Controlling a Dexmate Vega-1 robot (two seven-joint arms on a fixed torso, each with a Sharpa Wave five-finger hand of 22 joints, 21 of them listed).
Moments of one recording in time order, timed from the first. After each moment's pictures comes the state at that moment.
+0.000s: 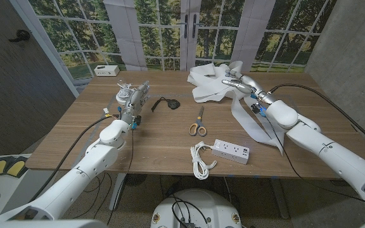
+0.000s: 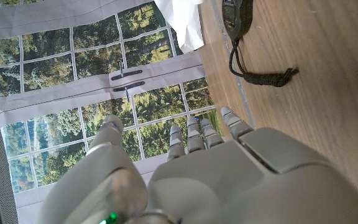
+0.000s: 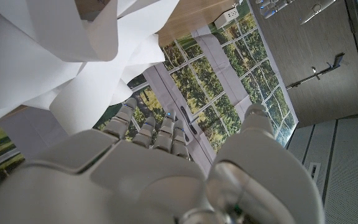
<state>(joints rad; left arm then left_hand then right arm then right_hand) 0.97 0.58 0.34 -1.51 -0.63 -0.22 0.11 0.33 0.01 0.39 -0.14 0.17 0.09 -0.08 0.19 0.17 0.12 -0.01 0.22 0.19 0.02 0.00 0.18 0.17 0.07 0.09 0.19 0.17 -0.75 -0.72 -0.50 -1.41 0.11 0.41 -0.01 0.47 0.05 0.07 -0.15 0.21 0.10 -0.05 0.22 0.18 0.24 -0.08 0.23 0.20 0.00 -0.03 0.21 0.19 0.13 0.10 0.18 0.17</state>
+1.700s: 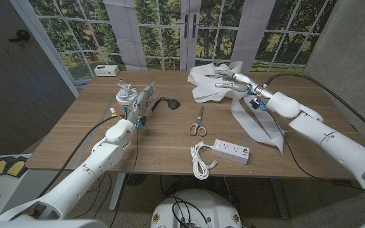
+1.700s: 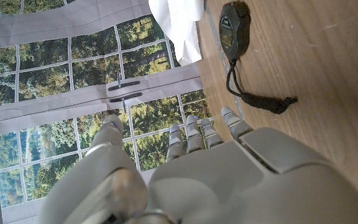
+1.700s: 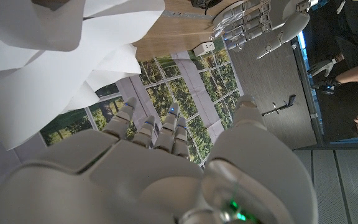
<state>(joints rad) 0.93 0.55 0.37 -1.47 -0.62 -0.21 0.08 0.33 0.01 0.39 -0.14 0.17 0.11 -0.07 0.19 0.17 0.13 0.00 0.22 0.19 0.02 -0.01 0.18 0.17 0.07 0.09 0.19 0.17 -0.66 -0.74 -0.53 -1.38 0.03 0.50 0.14 0.57 0.08 0.12 -0.16 0.19 0.15 -0.06 0.22 0.18 0.31 -0.09 0.24 0.21 0.01 -0.04 0.21 0.18 0.15 0.10 0.18 0.17</state>
